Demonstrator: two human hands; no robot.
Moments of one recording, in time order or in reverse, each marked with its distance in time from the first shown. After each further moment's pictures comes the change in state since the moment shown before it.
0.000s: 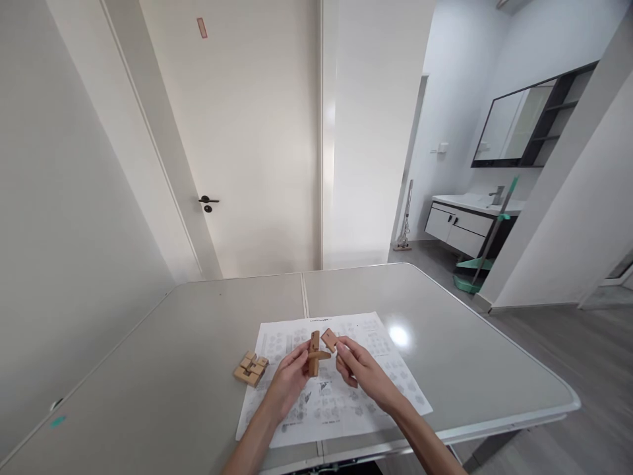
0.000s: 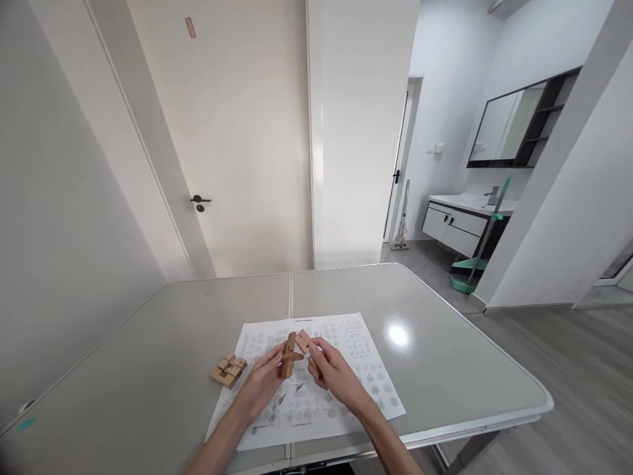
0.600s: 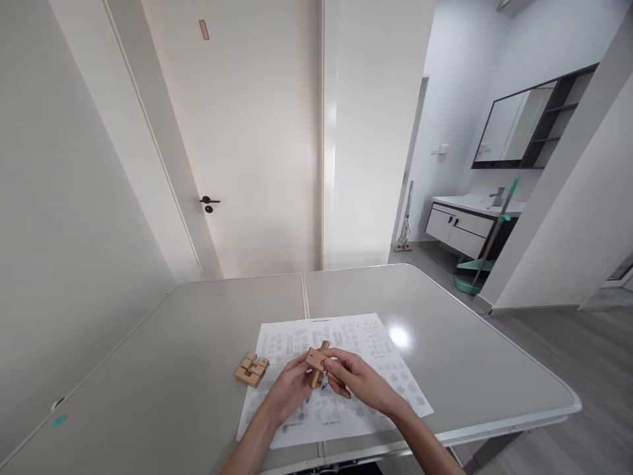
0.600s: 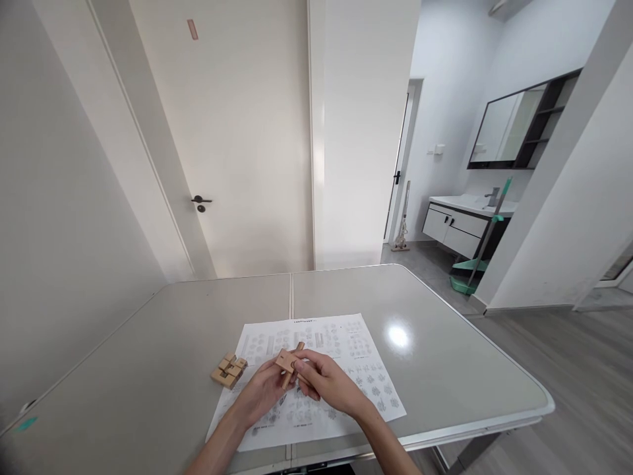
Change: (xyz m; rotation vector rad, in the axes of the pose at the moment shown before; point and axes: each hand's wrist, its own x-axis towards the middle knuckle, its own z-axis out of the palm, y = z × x) left_hand -0.009 0.010 0.012 -0.014 -0.184 -0.099; right_hand -0.002 -0.012 0.009 -0.035 -0.217 -0.010
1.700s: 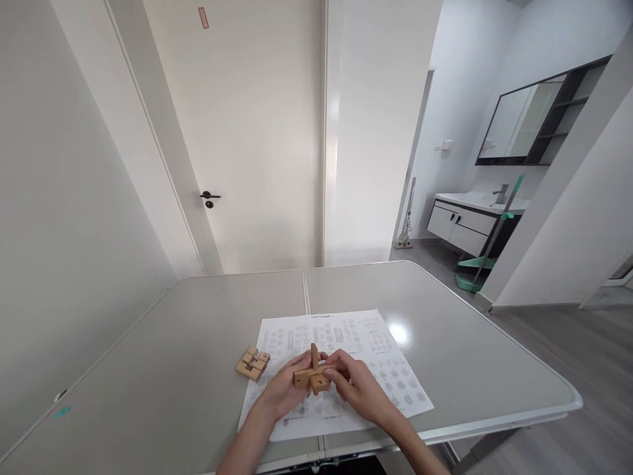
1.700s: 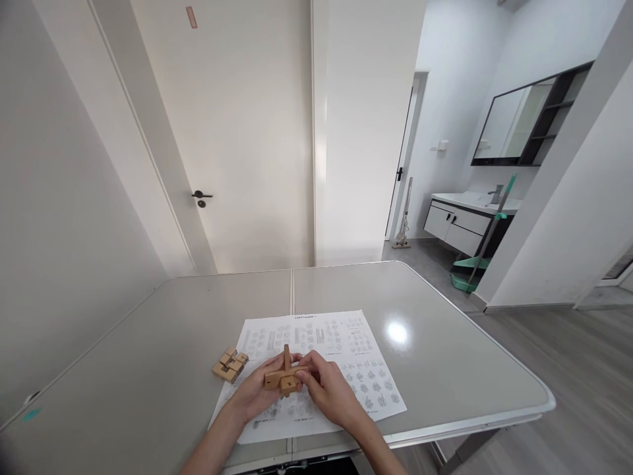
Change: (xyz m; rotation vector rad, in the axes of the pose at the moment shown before) left_hand -0.002 -0.005 -0.007 -0.040 -0.064 -0.092; right_hand -0.010 0.032 0.011 -0.259 0.196 -0.059
